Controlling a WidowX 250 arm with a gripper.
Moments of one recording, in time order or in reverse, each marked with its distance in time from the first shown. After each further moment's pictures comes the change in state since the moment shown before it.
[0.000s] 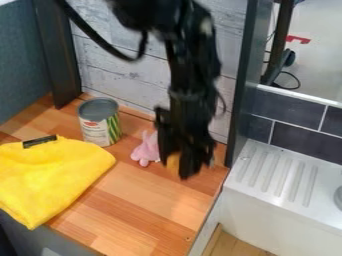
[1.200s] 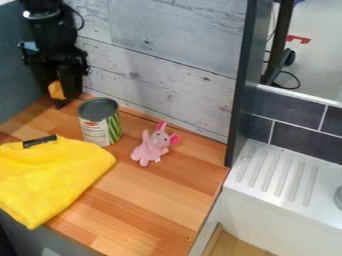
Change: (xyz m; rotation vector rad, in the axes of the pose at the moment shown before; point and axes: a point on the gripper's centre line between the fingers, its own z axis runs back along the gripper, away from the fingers) arm -0.068 0.171 0.044 -0.007 -0.048 0.485
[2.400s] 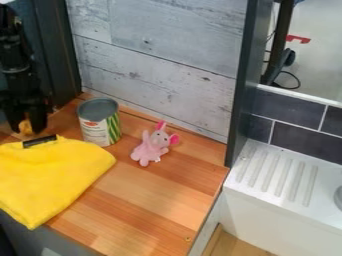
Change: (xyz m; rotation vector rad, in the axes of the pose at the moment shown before) arm 0.016 0.101 -0.099 0.012 0.120 0.210
